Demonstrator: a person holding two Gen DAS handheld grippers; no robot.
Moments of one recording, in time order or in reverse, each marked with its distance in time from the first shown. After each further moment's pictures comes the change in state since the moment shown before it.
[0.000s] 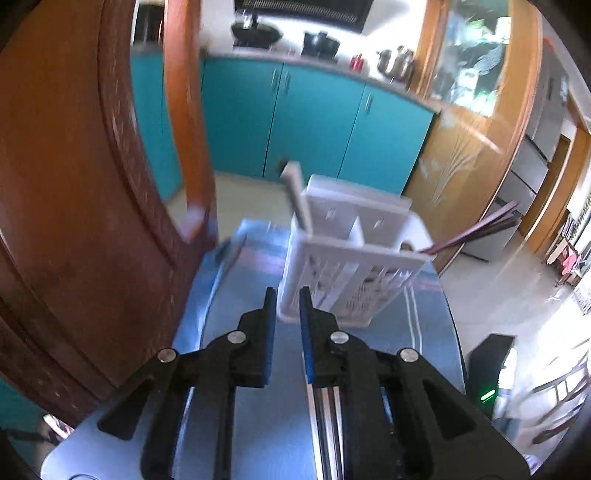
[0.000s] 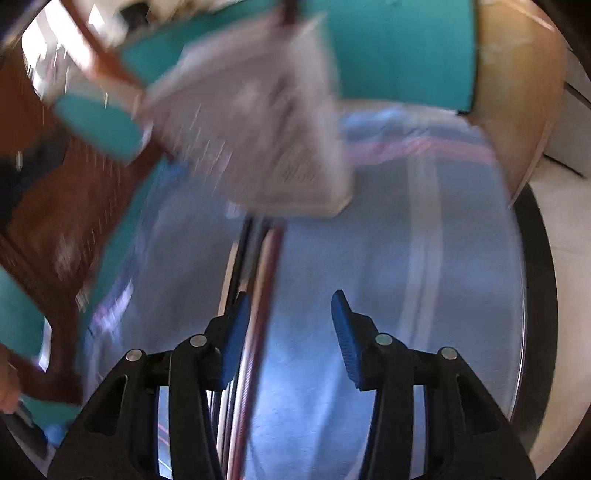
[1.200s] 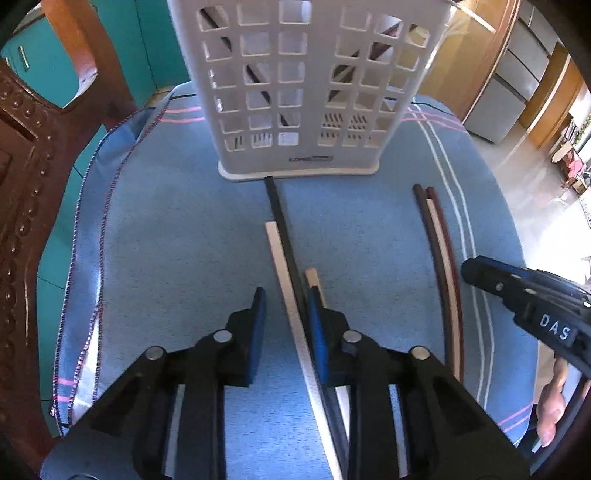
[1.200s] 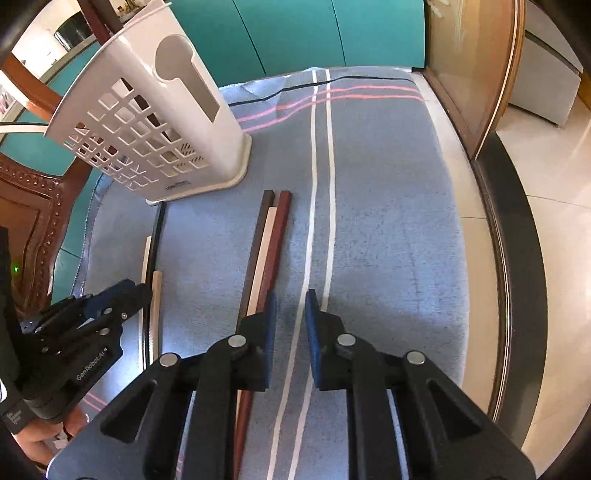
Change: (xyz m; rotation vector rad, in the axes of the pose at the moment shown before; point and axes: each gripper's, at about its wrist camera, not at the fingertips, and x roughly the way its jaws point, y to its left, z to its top) left arm 0.111 -0.040 -0.084 0.217 0.400 0.018; right arm 0.009 -0.078 0.000 0.196 0.062 -0.073
